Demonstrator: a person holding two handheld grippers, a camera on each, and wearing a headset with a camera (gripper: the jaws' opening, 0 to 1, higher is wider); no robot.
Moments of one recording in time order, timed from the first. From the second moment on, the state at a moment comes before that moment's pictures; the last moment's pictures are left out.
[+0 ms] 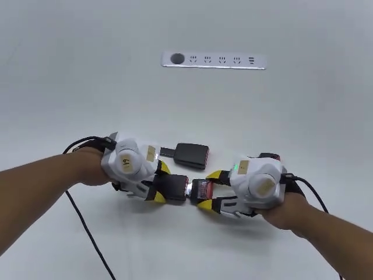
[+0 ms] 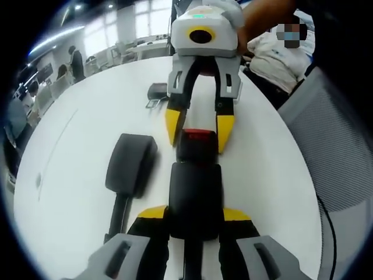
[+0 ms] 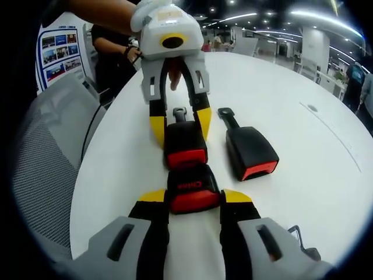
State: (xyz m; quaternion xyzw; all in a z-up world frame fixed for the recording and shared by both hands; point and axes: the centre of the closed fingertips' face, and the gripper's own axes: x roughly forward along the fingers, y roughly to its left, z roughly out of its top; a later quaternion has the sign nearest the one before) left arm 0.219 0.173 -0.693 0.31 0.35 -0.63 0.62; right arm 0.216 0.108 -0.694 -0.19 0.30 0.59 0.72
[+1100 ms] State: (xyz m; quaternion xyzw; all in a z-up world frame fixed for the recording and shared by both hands) left arm 0.217 0.170 -0.691 0.28 0.33 -0.65 0.63; right arm 0.210 0.108 -0.686 -0.16 0.28 0.58 0.75
